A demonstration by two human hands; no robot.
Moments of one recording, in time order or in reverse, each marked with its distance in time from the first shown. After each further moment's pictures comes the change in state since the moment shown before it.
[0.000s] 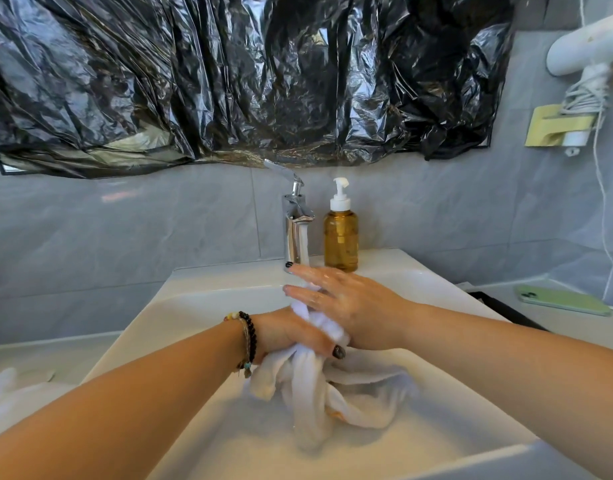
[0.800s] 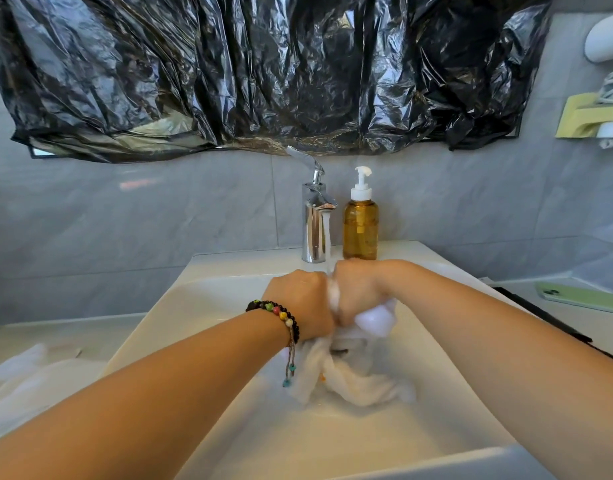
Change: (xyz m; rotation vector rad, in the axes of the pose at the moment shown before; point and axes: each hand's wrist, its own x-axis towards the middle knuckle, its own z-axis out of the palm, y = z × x) left_hand 0.008 0.006 0.000 1.183 0.604 -0.009; right_hand 0.056 0.000 -0.021 0.312 -0.688 0.614
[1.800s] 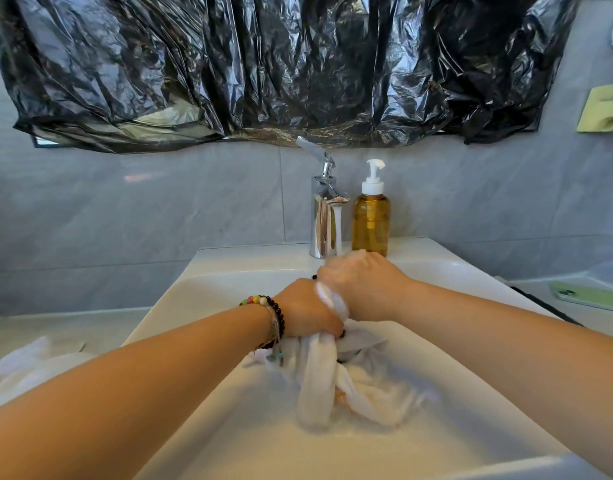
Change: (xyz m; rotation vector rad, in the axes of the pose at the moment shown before) left_hand -0.004 -0.016 0.002 -0.601 -0.288 -0.093; right_hand 0.016 0.007 0.036 -0.364 0.730 -0.491
